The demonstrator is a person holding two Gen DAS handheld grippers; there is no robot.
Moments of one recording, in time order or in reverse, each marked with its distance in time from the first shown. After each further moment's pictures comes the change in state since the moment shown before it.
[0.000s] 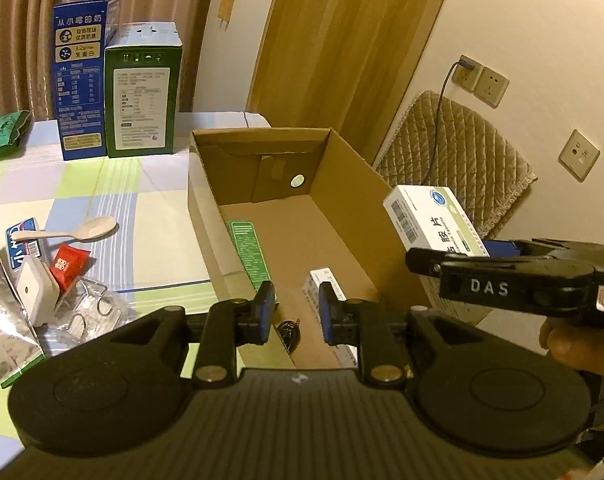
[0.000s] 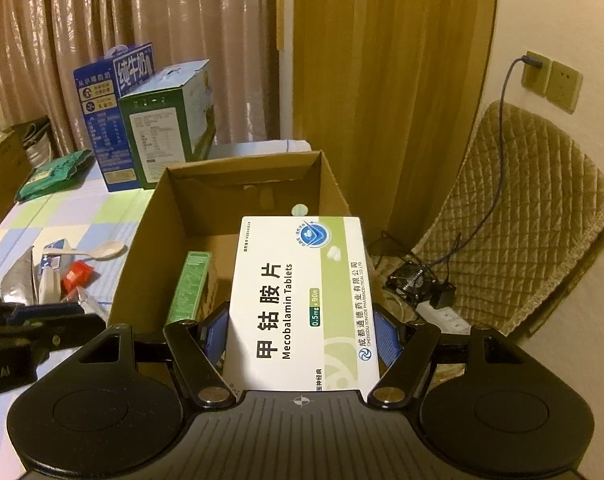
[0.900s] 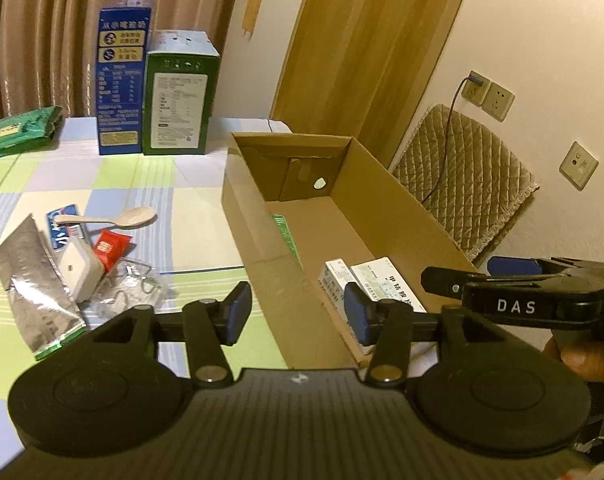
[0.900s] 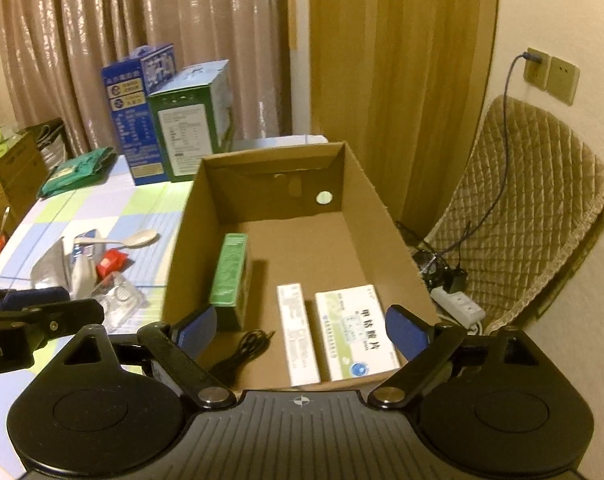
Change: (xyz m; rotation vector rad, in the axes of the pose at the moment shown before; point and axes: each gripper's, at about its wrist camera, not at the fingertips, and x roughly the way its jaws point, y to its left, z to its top) left arm -0.053 0.025 -0.018 -0.031 -0.035 0.034; right arm -0.041 0.032 -0.023 0.018 0.005 0.030
